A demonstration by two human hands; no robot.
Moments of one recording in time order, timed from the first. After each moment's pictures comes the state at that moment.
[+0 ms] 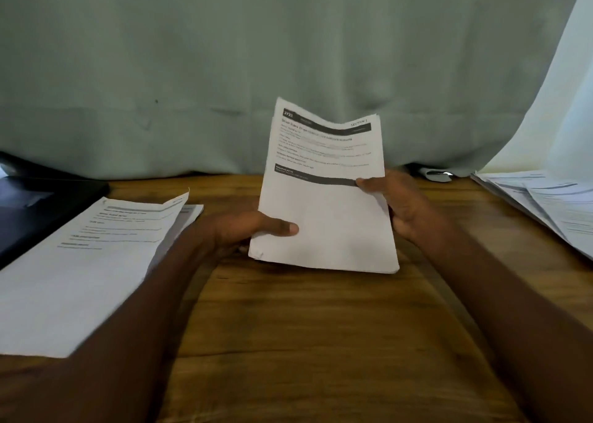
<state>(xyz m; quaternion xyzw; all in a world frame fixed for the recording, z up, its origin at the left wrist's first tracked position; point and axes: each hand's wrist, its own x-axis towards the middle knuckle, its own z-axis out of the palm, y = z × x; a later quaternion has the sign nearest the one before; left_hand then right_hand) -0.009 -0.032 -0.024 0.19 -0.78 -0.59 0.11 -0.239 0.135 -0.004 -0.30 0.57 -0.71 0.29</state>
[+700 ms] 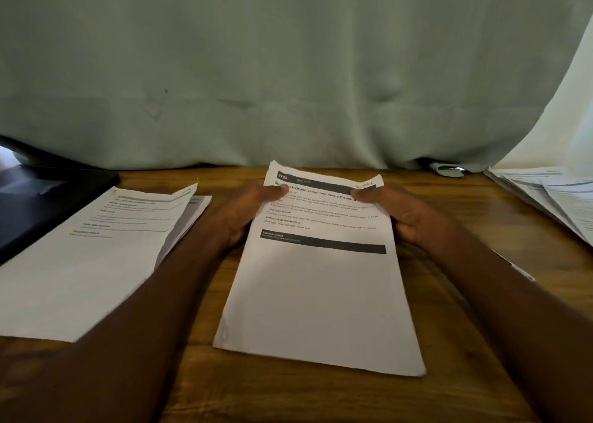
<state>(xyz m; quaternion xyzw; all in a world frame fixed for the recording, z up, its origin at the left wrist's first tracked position) -0.021 -0.043 -0.030 0.22 -0.62 -0.72 0.23 -0.235 0.127 -0.020 -0.26 0.62 -0.62 0.41</state>
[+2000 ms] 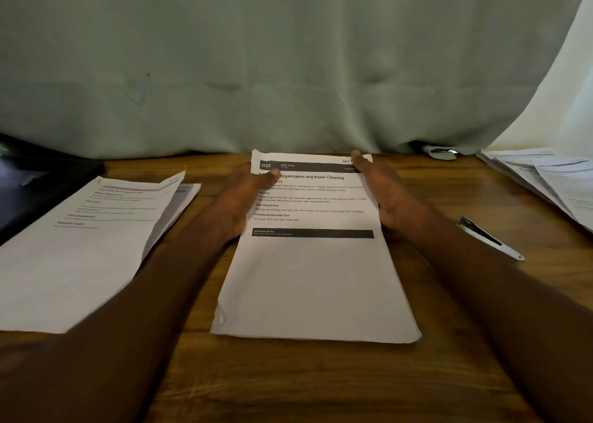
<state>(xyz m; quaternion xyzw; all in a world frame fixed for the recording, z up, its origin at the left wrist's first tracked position) -0.036 -0.030 -0.035 0.24 -0.60 -0.69 0.32 -0.223 0.112 -0.022 -0.24 0.62 -0.68 0.30</state>
